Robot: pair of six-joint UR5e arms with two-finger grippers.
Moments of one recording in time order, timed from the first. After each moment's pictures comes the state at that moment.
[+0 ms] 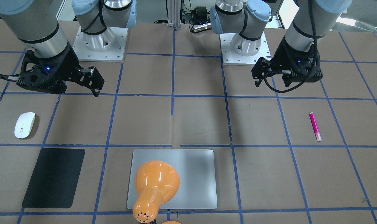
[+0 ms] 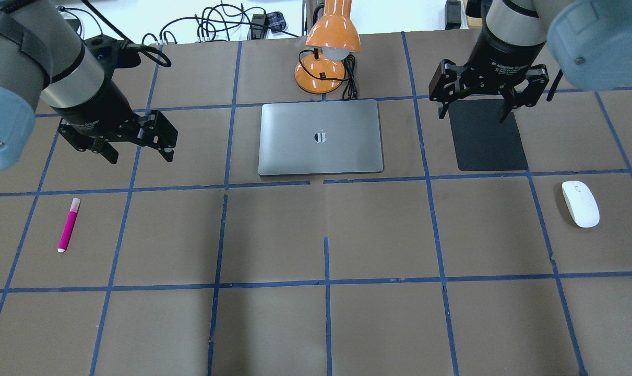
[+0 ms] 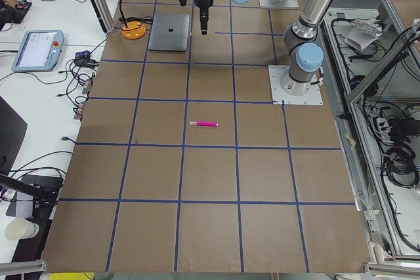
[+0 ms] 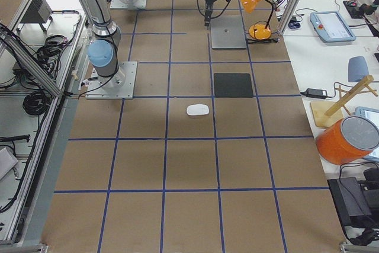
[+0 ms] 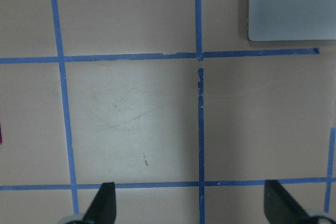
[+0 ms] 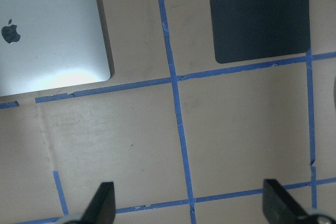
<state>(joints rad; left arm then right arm) -1.42 -1.51 -1.73 -1.50 1.57 0.10 1.55 -1.50 1.56 -1.61 -1.57 0.13</state>
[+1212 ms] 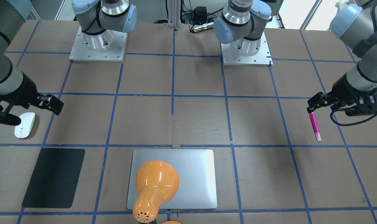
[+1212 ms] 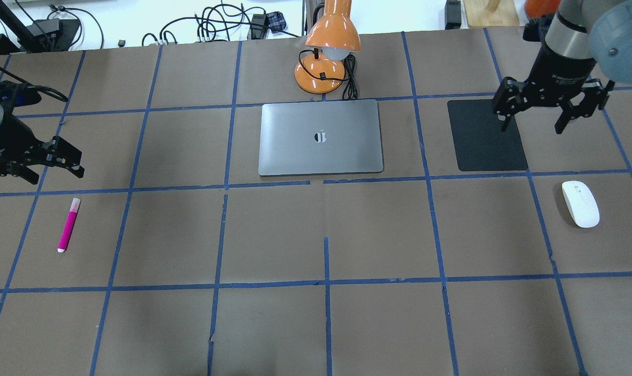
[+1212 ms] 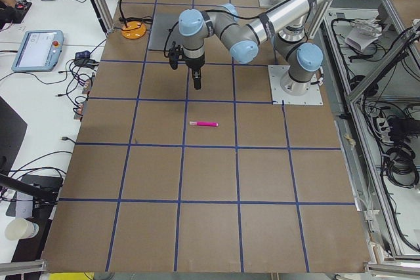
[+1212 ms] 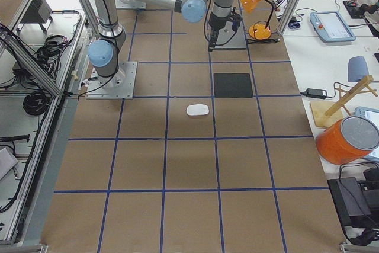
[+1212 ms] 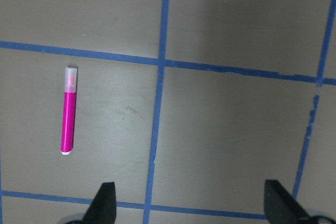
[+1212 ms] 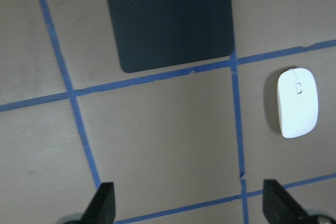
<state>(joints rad) -1.03 -1.69 -1.83 -1.24 1.58 0.46 1.32 -1.39 1.62 -1.66 -1.67 -0.06</state>
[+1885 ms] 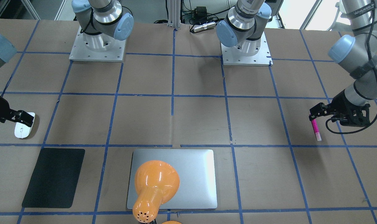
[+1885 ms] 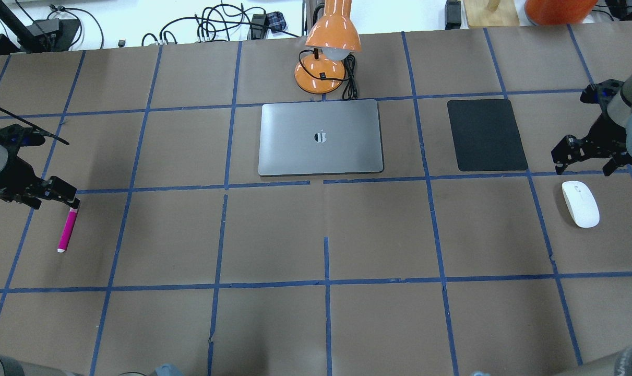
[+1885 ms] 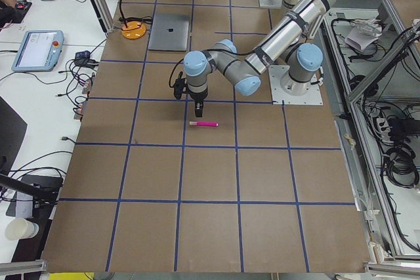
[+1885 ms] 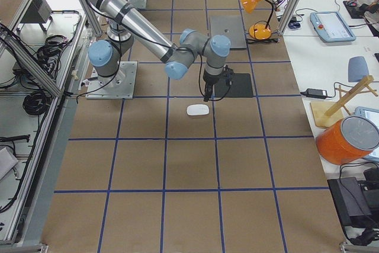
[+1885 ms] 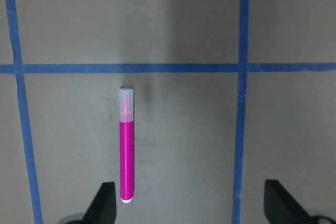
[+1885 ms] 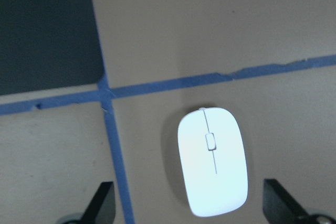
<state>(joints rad) -0.91 -1.82 -1.96 -0.99 1.57 0.72 1.03 -1.29 1.91 -2.14 -1.68 -0.40</state>
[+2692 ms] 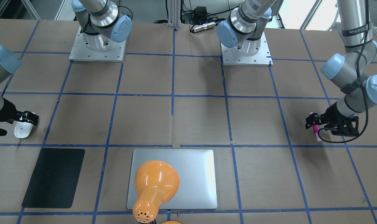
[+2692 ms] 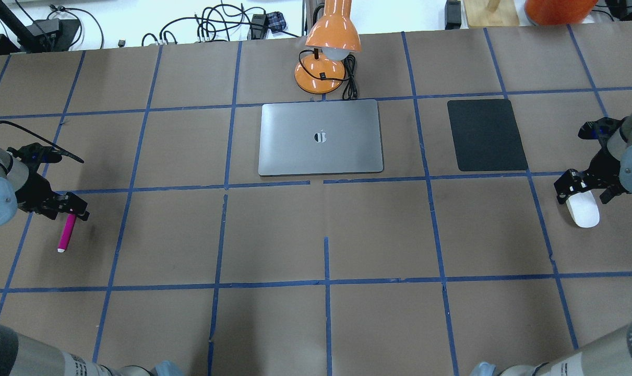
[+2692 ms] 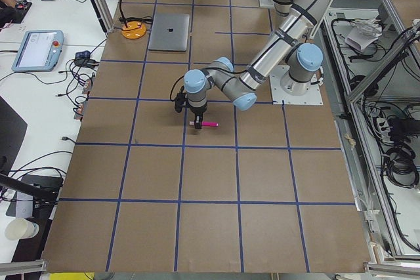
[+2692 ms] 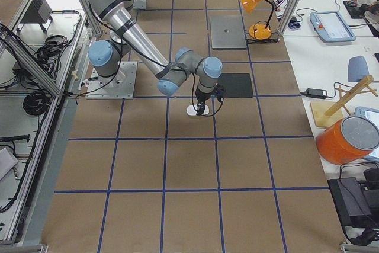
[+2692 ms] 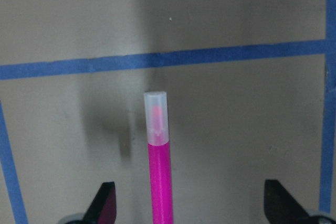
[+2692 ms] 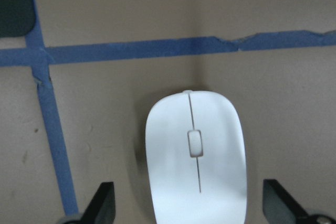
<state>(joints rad) -0.89 -1.94 -1.98 -0.86 1.59 0.76 0.98 -1.22 1.98 -2.23 -1.68 -0.53</state>
